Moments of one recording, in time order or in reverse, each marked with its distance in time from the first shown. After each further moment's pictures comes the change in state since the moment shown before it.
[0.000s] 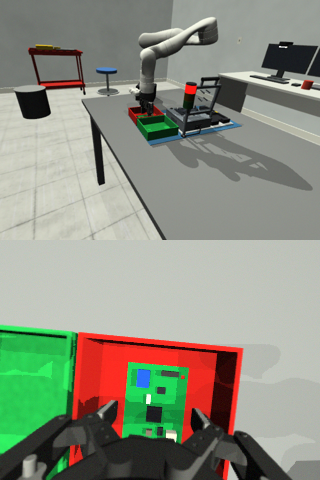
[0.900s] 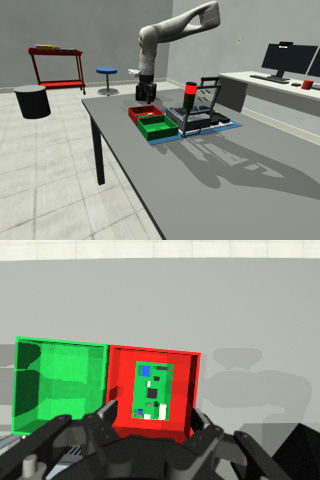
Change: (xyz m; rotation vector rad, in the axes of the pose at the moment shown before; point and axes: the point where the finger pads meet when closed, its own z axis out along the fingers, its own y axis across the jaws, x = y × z) arm 0.003 0.006 -0.092 -0.016 0.003 0.007
